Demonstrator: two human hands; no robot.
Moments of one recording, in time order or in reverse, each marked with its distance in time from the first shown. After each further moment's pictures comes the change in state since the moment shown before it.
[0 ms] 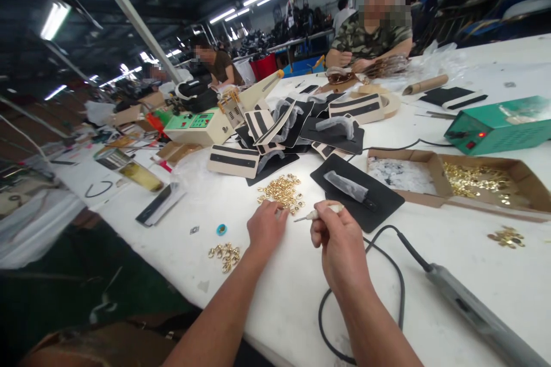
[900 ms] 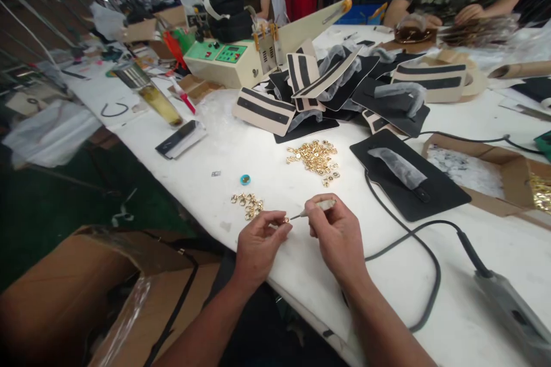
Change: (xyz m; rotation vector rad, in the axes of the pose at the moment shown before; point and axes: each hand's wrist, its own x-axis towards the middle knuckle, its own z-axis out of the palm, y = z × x) left_hand -0.131 -0.036 -0.047 -0.960 0.099 -0.372; right_hand -0.039 0.055 0.003 -0.786 -0.327 -0.065
